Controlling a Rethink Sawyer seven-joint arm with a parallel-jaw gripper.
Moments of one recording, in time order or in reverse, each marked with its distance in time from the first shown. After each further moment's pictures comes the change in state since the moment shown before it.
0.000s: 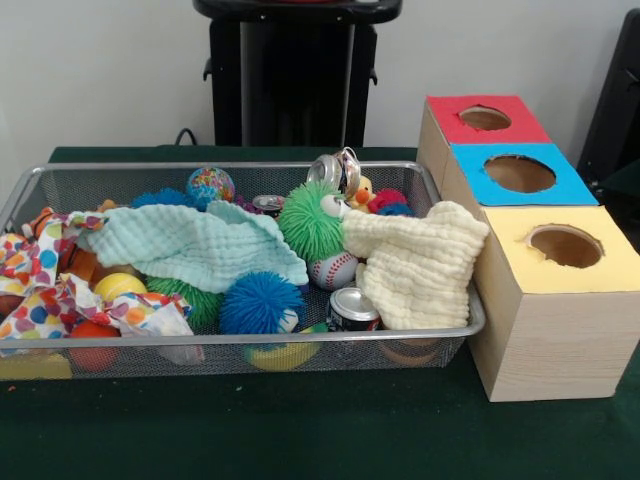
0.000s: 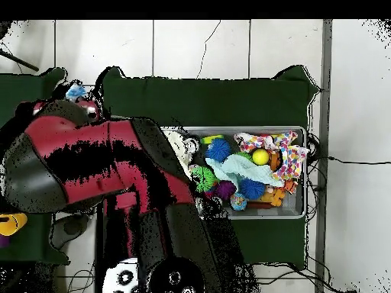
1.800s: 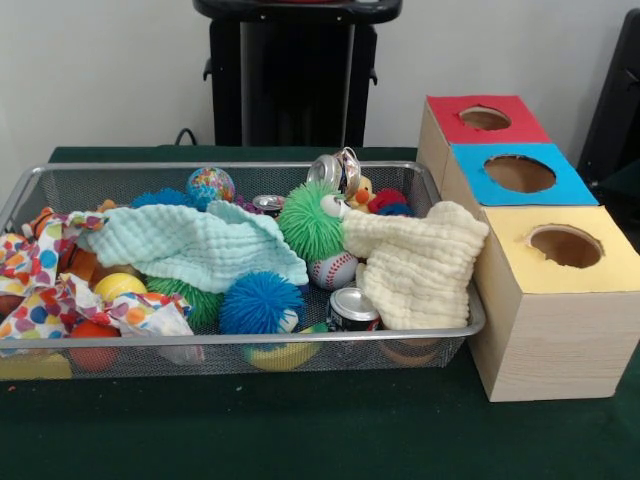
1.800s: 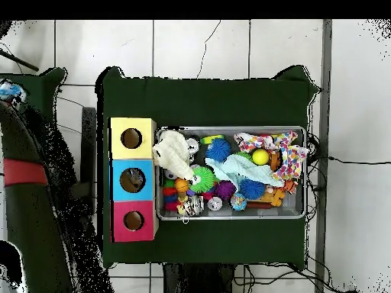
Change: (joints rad) arm 0.439 0.304 -0.349 -0.462 -0.018 0.150 0.301
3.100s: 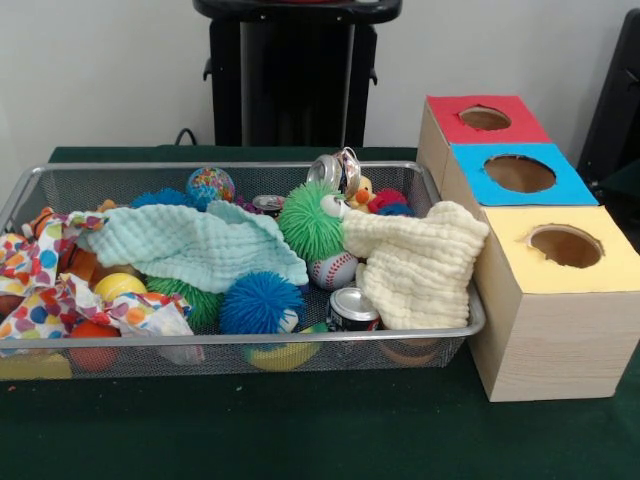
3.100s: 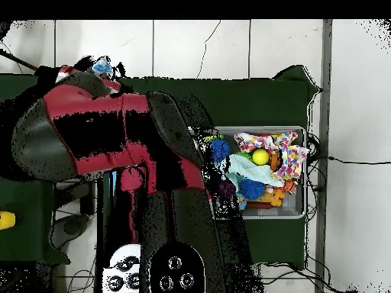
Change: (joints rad) arm -0.341 -0.187 0.142 0.249 0.017 -0.091 0.000
